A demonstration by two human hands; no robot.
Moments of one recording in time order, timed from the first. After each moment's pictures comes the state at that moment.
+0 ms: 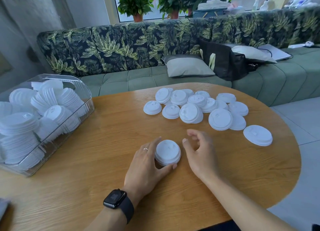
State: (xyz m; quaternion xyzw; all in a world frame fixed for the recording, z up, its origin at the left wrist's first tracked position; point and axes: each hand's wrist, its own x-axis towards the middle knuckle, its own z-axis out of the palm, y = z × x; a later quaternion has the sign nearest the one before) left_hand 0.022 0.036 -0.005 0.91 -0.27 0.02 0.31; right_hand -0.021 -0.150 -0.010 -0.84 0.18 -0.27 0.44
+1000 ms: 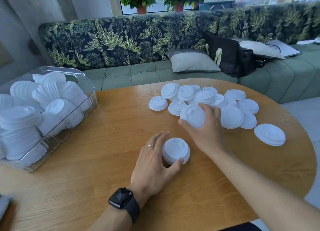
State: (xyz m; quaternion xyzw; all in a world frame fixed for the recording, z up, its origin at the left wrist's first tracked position) left_hand 0.020 0.037 -0.004 0.89 -0.29 0.05 0.34; right_hand 0.028 -0.165 0.020 -0.87 0.19 -0.25 0.38
